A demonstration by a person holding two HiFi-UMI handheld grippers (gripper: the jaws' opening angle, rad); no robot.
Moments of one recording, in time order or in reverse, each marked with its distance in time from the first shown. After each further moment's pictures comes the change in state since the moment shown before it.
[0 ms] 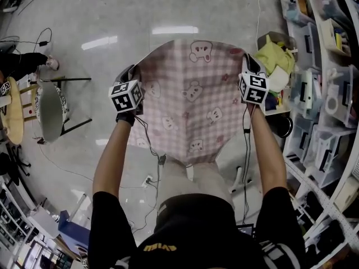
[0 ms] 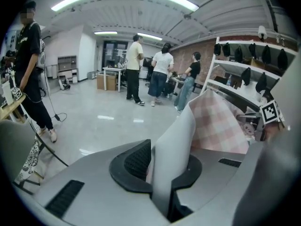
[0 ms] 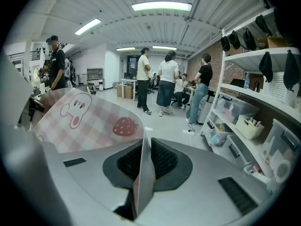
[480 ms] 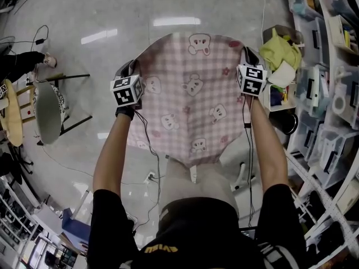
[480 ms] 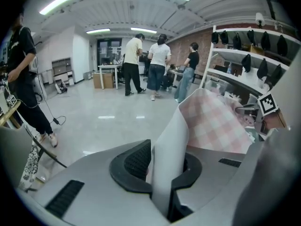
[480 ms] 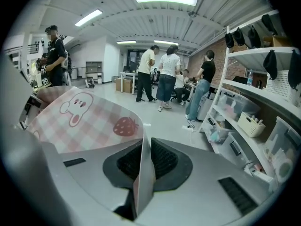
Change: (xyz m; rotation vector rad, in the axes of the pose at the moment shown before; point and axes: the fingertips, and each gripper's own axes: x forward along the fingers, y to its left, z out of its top) left arm 0.059 0.019 -0.034 0.081 0.055 0.016; right arm 0.062 0.010 -0.044 -0.039 0.054 -0.024
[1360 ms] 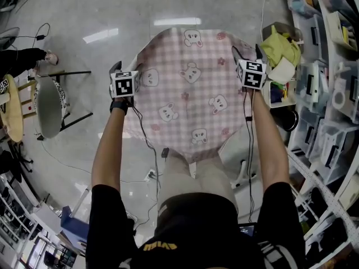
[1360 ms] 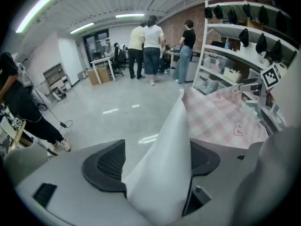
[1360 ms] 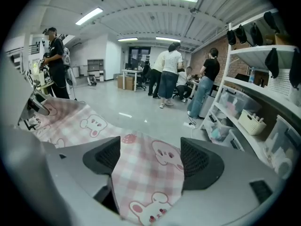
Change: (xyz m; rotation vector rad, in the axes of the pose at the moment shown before) left arm -0.017 0.026 -0.050 0.159 0.209 0.053; right arm -0.017 0.007 -0.019 -0.003 0.036 0.027
